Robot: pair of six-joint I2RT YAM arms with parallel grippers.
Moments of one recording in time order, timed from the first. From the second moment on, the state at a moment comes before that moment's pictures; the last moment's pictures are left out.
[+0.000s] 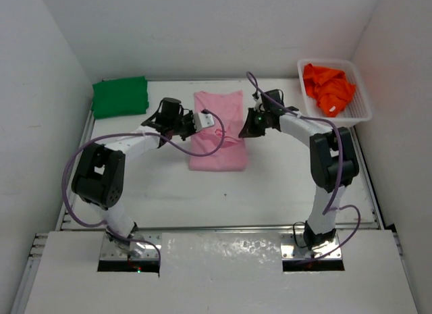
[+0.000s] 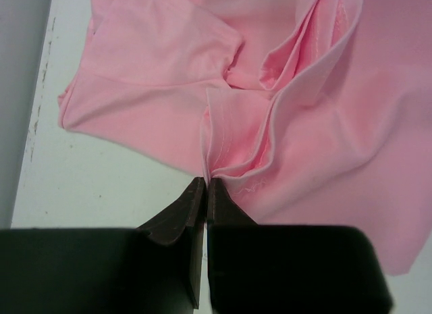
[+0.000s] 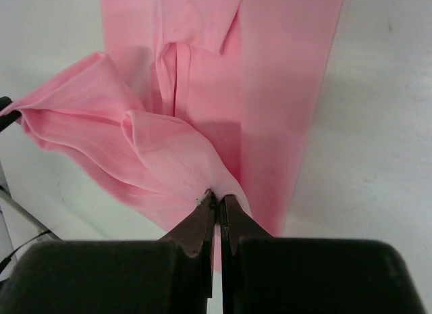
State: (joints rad) left arm -0.36 1.69 1.09 -0.09 0.44 0.87; right arm 0.29 1.91 1.29 -0.32 -0.40 0.45
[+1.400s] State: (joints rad) left arm -0.30 1.98 1.36 0.13 0.12 0.77; right arm 0.21 1.98 1.37 -0.20 -0.25 0.27
